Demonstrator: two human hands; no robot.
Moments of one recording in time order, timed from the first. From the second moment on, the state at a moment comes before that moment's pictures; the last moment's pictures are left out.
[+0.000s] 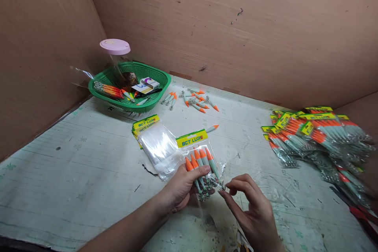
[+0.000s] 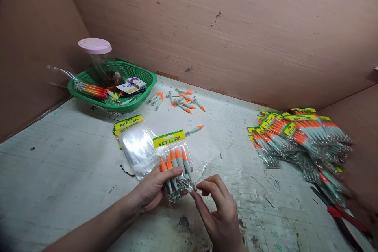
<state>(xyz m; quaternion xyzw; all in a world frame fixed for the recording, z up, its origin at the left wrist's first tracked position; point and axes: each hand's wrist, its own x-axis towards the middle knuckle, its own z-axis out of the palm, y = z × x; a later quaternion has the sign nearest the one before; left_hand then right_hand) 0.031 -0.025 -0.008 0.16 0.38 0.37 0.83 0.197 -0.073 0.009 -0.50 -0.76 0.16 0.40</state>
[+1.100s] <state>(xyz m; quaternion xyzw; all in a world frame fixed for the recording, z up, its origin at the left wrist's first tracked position) 0.033 -0.028 -0.006 0.18 0.41 0.37 0.82 0.212 -0.070 0.001 -0.40 -0.87 -0.04 0.28</state>
